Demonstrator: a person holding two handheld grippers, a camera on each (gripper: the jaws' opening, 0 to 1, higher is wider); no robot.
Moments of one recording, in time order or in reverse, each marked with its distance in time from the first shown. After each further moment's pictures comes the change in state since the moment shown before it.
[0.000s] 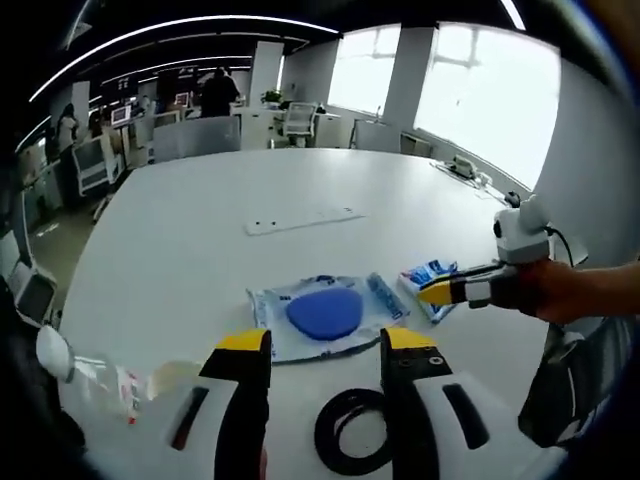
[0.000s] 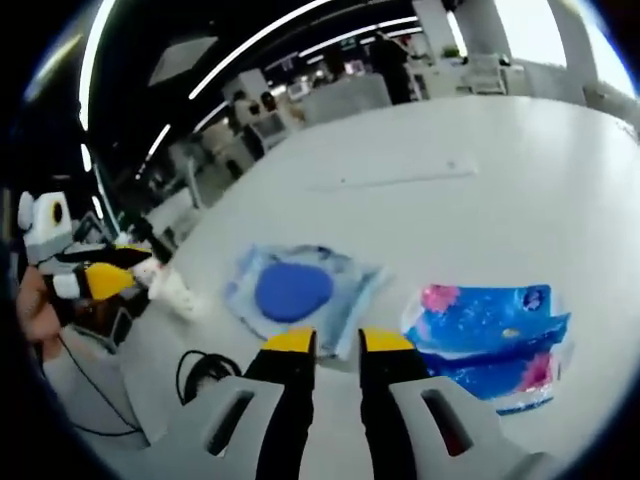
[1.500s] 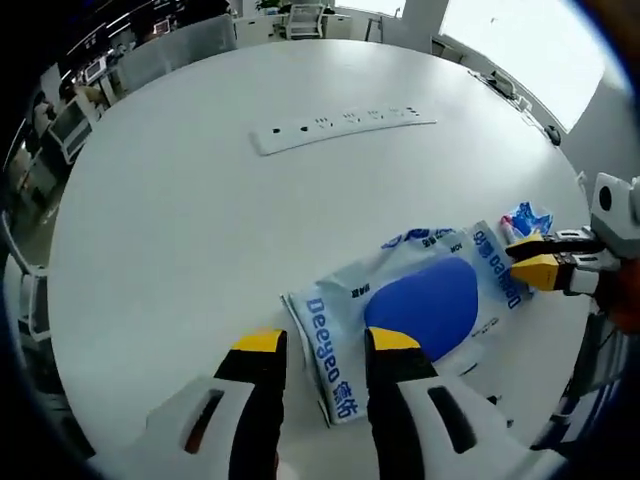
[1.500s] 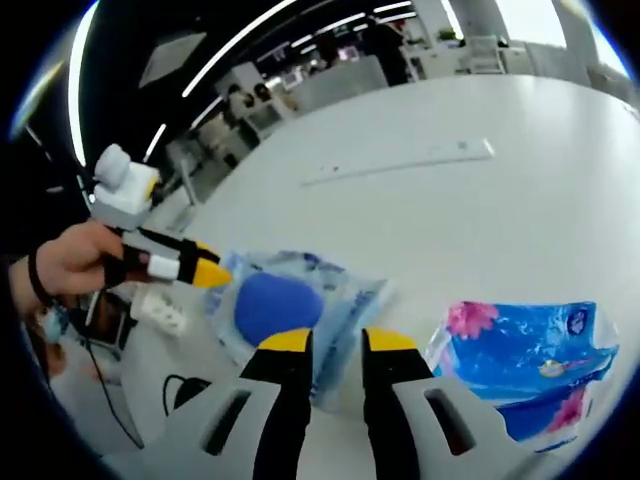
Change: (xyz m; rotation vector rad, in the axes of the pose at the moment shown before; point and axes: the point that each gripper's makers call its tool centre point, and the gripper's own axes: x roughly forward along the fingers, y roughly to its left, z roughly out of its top) left arm 0.127 0.074 -0.047 0.023 0.494 0.061; right arm 0.050 -0.012 0.000 0.046 0.070 0.014
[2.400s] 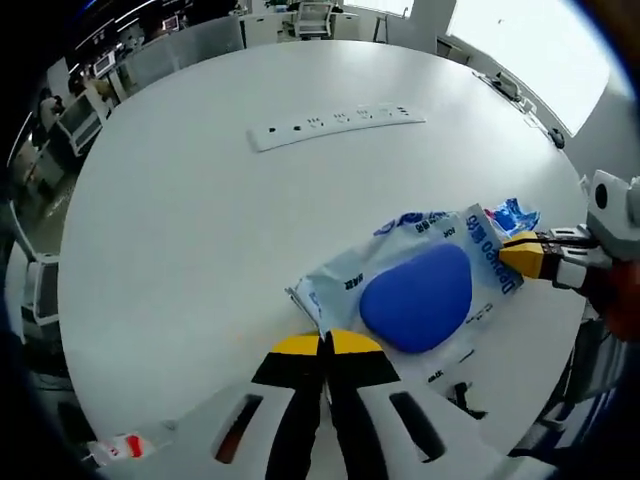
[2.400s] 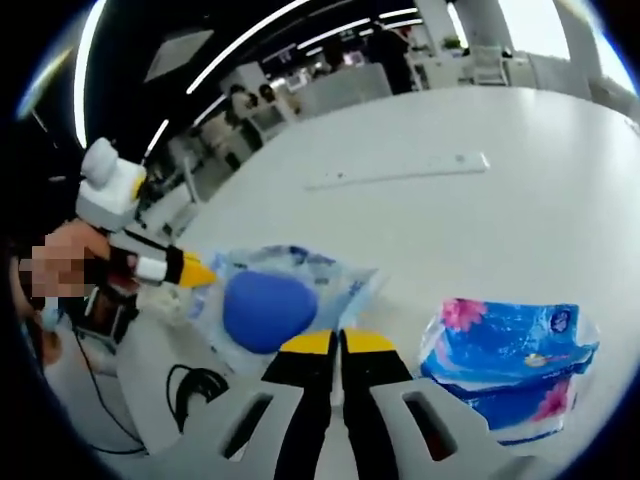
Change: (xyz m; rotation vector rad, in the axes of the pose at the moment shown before) left arm -0.041 -0.024 -0.017 -0.028 -0.017 0.021; right arm -0.029 0.014 0.001 -0.057 -0.031 -0.001
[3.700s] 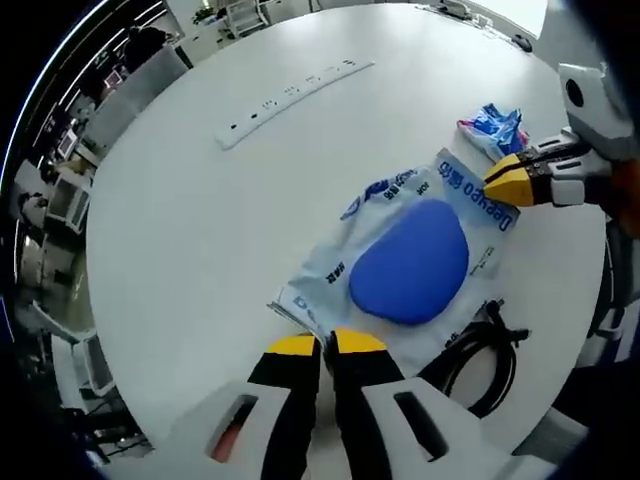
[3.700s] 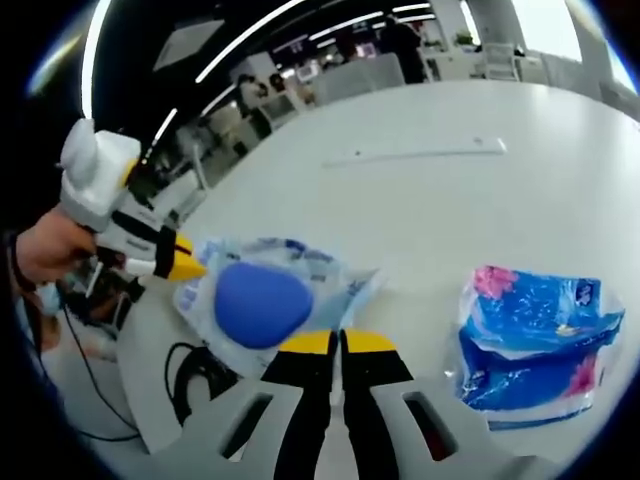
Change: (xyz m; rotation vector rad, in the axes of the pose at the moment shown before) left arm -0.019 -0.003 -0.034 0.397 0.132 0.116; right arm 0.016 0.007 -0.028 -0.012 0.039 0.022
